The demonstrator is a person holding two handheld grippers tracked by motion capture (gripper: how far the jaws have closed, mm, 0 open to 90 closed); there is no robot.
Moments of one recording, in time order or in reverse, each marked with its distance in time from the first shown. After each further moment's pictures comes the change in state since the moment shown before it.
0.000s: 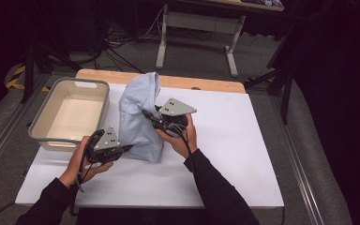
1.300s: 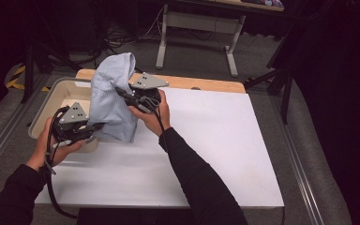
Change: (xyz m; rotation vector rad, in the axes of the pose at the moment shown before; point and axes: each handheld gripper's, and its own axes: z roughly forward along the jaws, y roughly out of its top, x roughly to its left) left arm 0.064 0.002 -0.059 0.034 0.144 -0.105; right arm -0.002 0.052 0.078 -0.071 0.045 0.063
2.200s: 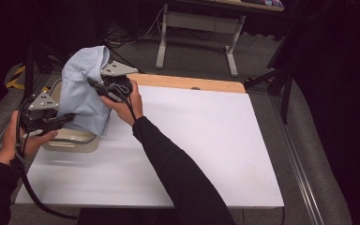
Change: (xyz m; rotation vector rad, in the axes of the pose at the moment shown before) left arm 0.053 -0.022 -0.035 0.090 0.132 -0.105; right arm 0.021 0.025 0.076 -0.004 0.053 0.044
